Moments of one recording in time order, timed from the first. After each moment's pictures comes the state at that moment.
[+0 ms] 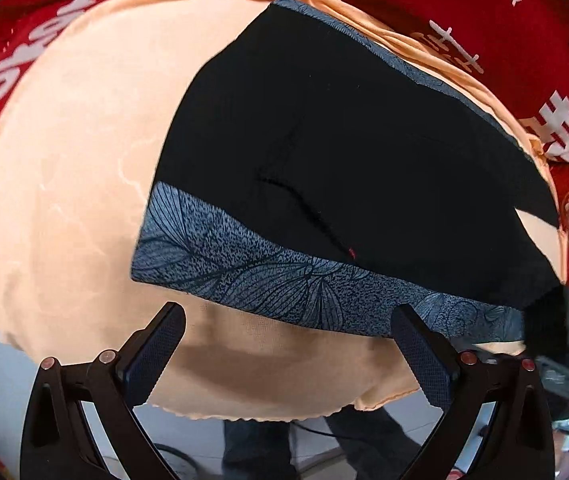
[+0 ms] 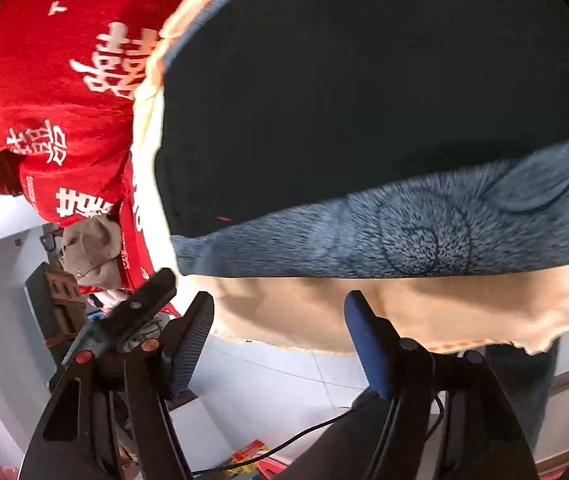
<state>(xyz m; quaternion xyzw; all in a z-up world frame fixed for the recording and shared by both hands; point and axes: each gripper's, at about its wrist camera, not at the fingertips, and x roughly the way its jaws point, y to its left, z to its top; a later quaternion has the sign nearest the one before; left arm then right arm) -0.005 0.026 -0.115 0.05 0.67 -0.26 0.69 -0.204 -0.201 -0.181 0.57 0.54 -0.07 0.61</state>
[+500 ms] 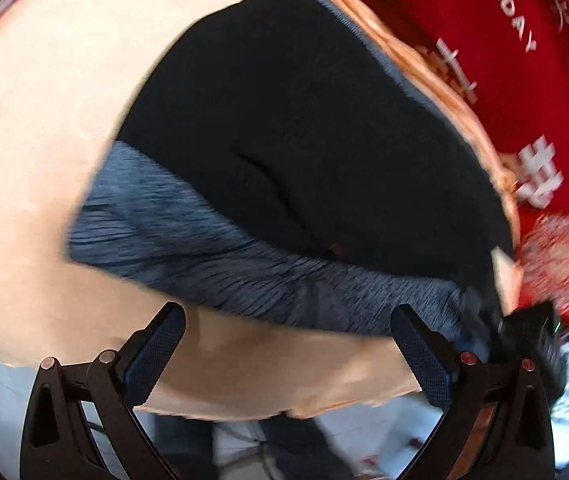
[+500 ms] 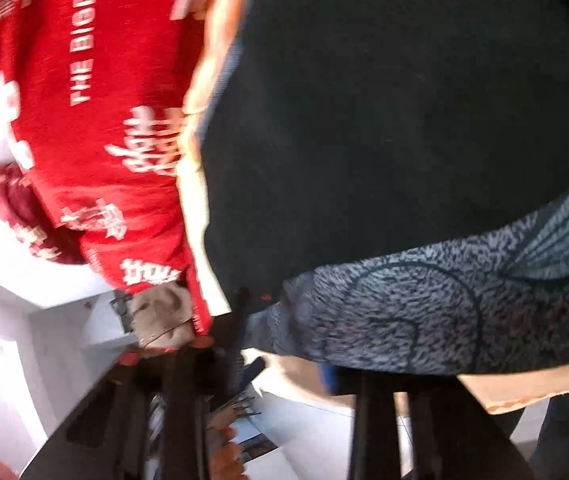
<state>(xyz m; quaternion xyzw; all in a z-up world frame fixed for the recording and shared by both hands) 0.003 0.015 -0.135 -0.09 0.71 -0.27 0.65 -0.193 -0.227 -0.167 0.66 0.38 -0.05 0.65</state>
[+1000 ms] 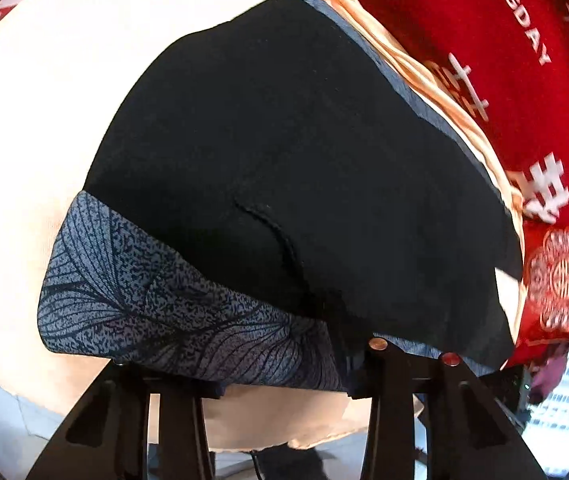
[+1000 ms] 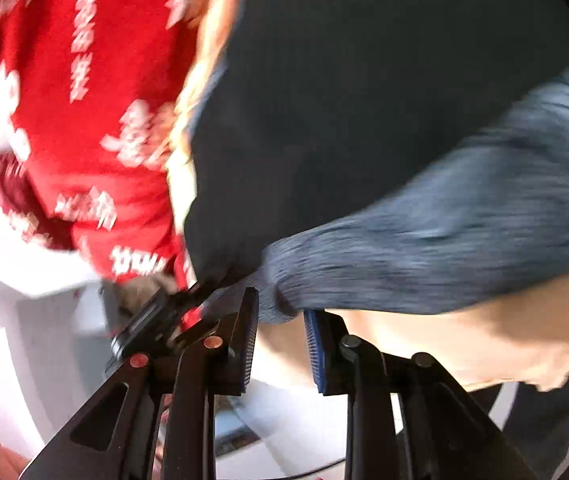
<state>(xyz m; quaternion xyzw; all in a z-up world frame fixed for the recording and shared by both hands) 0.025 -0.007 -0.144 -0.05 0.70 -0.26 0.66 -0.250 -0.251 -0.187 0.65 0.41 -0.10 0.63</state>
